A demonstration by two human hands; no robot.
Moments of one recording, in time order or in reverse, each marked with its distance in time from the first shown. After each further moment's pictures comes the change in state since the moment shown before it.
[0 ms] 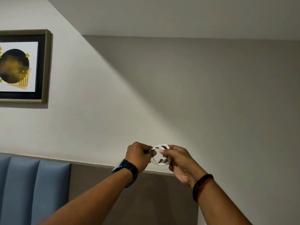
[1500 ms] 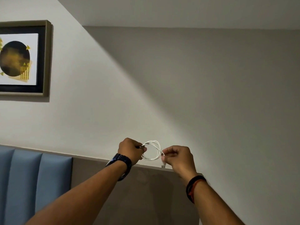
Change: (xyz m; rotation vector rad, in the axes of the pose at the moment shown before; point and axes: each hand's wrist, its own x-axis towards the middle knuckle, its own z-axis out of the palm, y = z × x) left_hand 0.017 -0.030 -0.007 -0.035 0.058 -0.238; right_hand 0.013 0.027 0.001 -0.479 0.294 -0.218
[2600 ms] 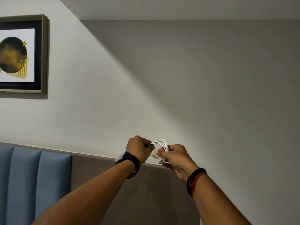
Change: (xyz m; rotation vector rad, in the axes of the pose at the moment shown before) left_hand 0.001 0.009 0.030 0.190 -0.026 0.199; right_hand 0.018 0.005 0.004 0.265 -0.247 0.215
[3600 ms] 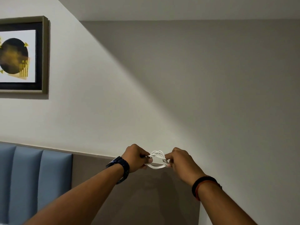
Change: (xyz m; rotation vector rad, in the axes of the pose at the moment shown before) left_hand -0.012 -0.027 -0.003 -0.101 -0.303 -0.066; right_hand -0.014 0.015 -0.029 -1.068 -0.057 -0.440
